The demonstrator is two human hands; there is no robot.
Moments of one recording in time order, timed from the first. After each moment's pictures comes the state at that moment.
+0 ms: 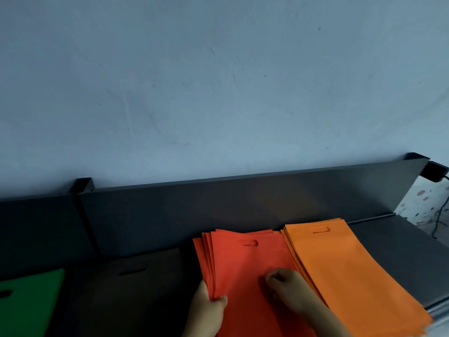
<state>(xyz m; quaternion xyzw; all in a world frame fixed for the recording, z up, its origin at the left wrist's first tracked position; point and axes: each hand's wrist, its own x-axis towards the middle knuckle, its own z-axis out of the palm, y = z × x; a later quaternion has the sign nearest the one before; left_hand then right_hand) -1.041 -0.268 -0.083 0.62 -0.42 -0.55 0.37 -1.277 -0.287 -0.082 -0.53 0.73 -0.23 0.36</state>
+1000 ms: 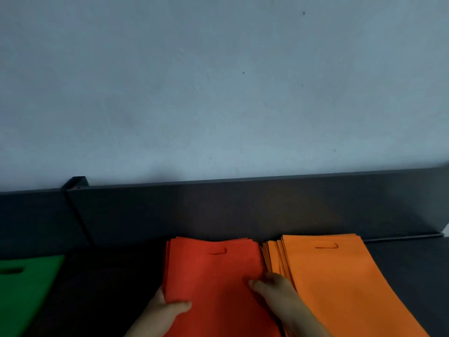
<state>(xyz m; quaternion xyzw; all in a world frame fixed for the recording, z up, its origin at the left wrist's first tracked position) -1.034 -0.269 -0.074 0.64 -0.37 -0.55 0.40 -1.314 -0.317 -0.082 -0.45 0.66 -0.31 0.52</state>
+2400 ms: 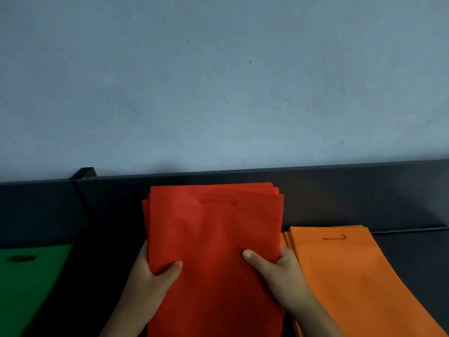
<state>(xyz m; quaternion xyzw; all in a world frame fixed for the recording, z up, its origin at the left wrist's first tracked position) -1.028 -0.237 0.011 0.61 -0.44 -0.40 0.52 -1.293 -0.282 0.002 -0.50 0.46 -0.46 0.56</state>
